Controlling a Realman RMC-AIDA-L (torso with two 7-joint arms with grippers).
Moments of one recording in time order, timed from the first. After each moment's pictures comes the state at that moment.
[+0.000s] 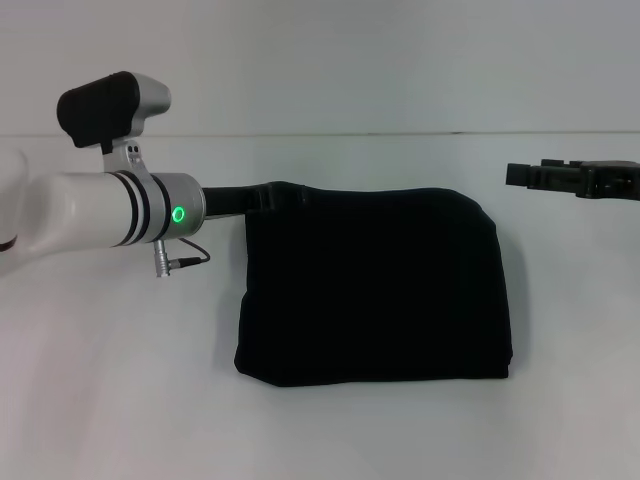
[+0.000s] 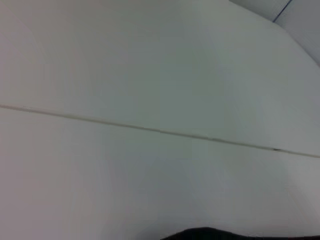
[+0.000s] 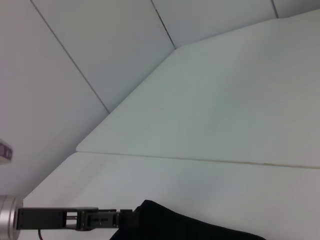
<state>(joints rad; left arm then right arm) -0.90 -2.11 0.79 0.34 2.13 0.65 -2.17 0.67 1.97 -0.56 -0.64 -2.09 -1.35 1.90</state>
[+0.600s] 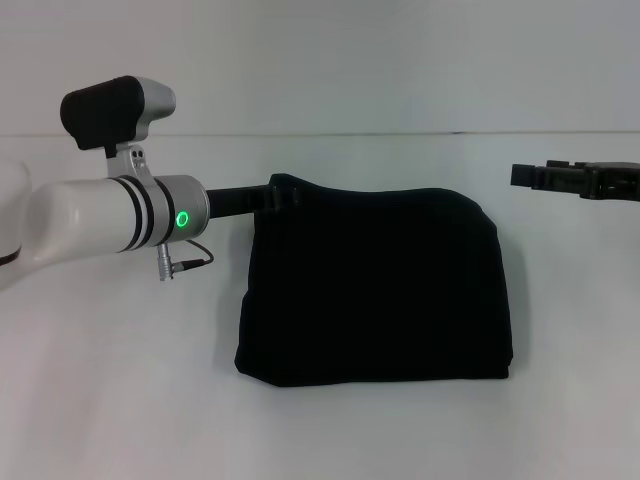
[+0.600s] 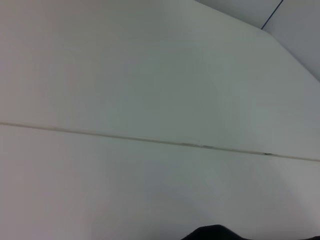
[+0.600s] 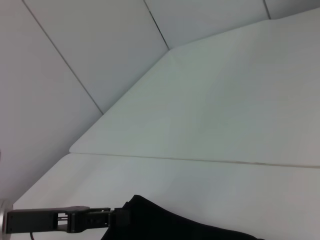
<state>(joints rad) -0.87 -2.15 0.78 0.41 2.12 0.66 -2.11 0.66 1.96 -0.56 -0.64 -2.09 -1.34 1.90</state>
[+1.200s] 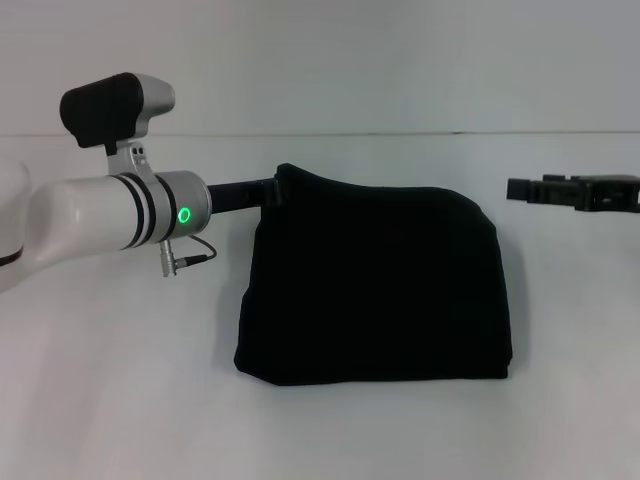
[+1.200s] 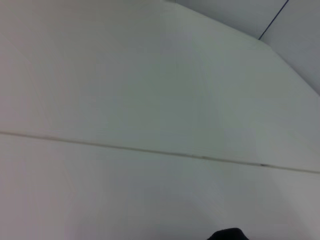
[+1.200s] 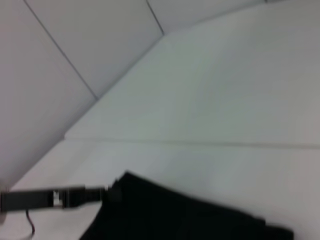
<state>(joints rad) -0.87 -2.16 0.78 0.41 2.08 0.65 -2.09 0.66 1.96 -0.60 -0.63 -2.11 -1.32 1.93</state>
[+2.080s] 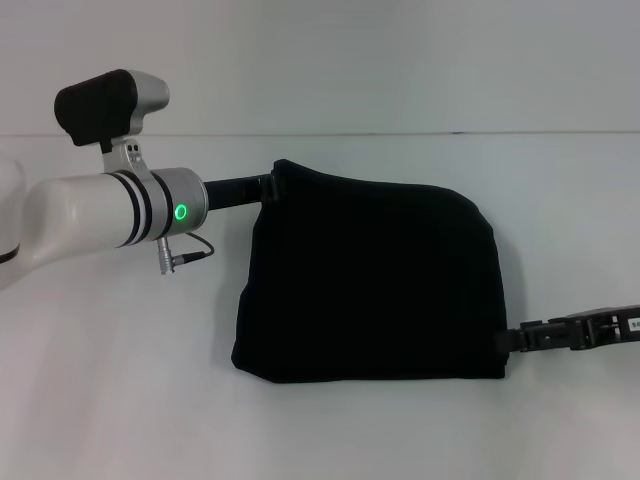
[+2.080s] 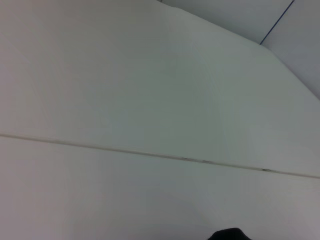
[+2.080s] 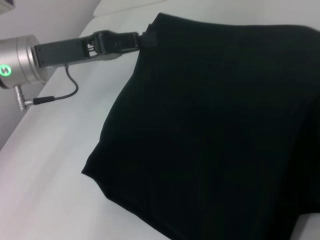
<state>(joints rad) -0.87 -2.15 0.78 0.41 2.06 0.65 -2.09 0.65 1.93 -0.64 -0.50 -2.32 -1.50 1.98</state>
